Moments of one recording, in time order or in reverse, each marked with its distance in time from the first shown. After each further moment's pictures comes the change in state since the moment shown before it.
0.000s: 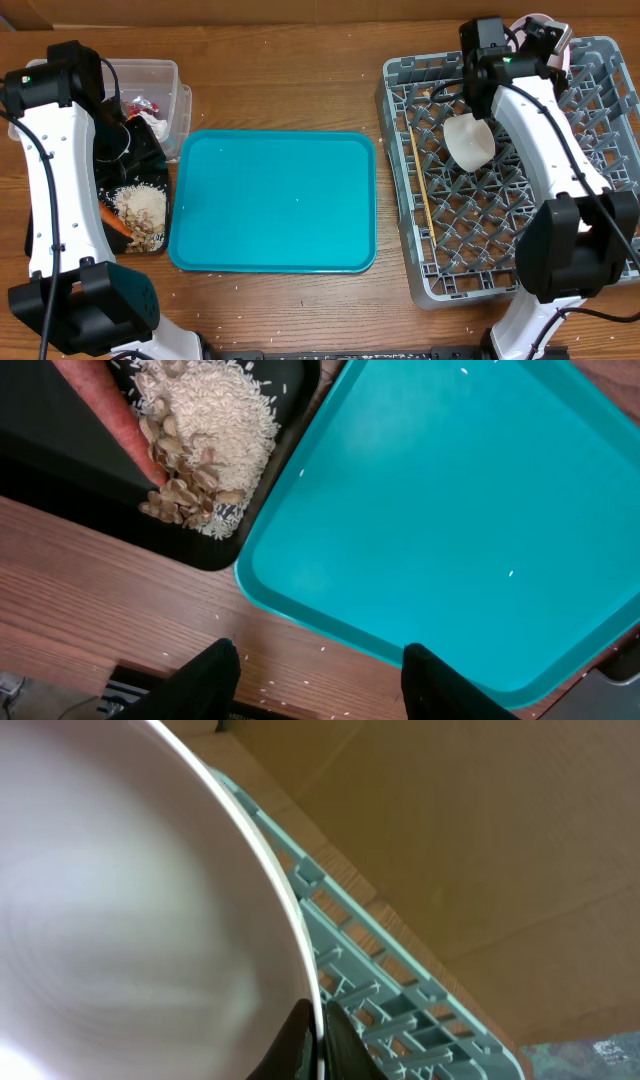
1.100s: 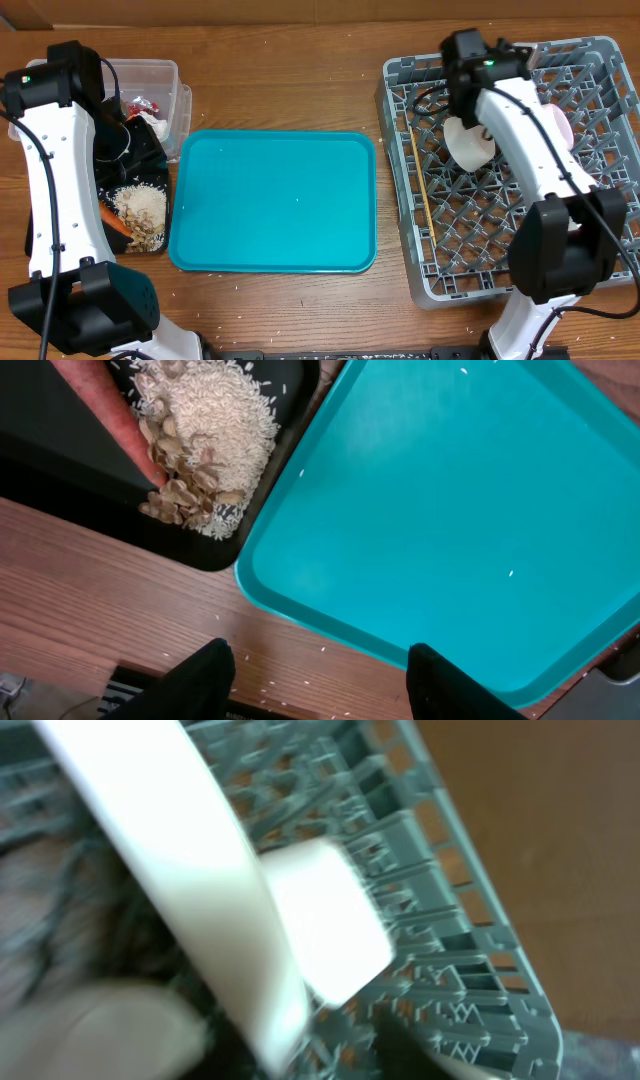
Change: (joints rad) left arm 0.000 0.000 0.000 0.000 0.000 0.002; right arm 0.089 0.007 -0.005 -0.194 -0.264 -0.007
